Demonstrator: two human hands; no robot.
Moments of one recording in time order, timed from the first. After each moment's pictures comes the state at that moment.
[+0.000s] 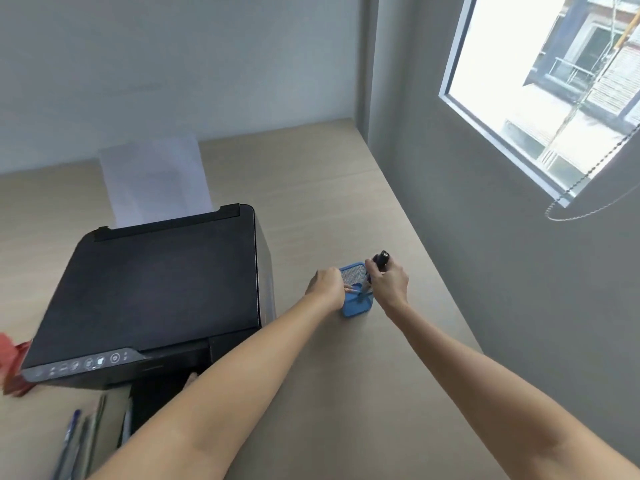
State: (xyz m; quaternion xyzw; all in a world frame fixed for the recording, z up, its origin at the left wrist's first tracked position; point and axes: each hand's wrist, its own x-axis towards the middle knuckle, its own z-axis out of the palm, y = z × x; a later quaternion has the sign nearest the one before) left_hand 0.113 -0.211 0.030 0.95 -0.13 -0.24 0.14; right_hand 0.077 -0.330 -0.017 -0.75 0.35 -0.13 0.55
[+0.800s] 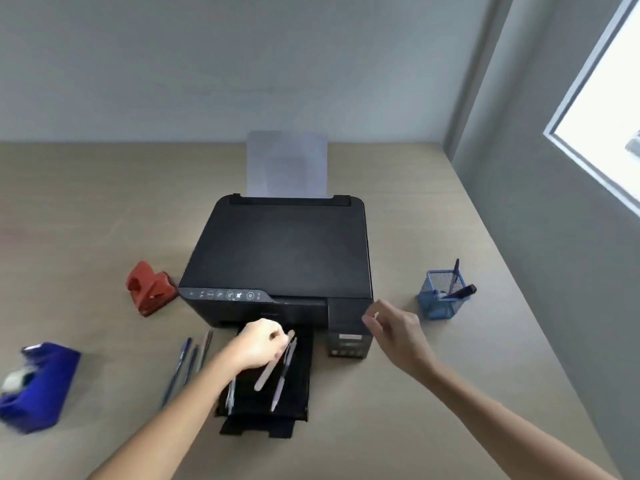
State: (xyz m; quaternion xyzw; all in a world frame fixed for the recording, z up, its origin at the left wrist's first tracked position) left_hand 0.043 0.115 0.042 0.92 -0.02 -0.28 0.27; right_hand -0.004 -0.151 0.017 -0.92 -0.04 -0.11 0.37
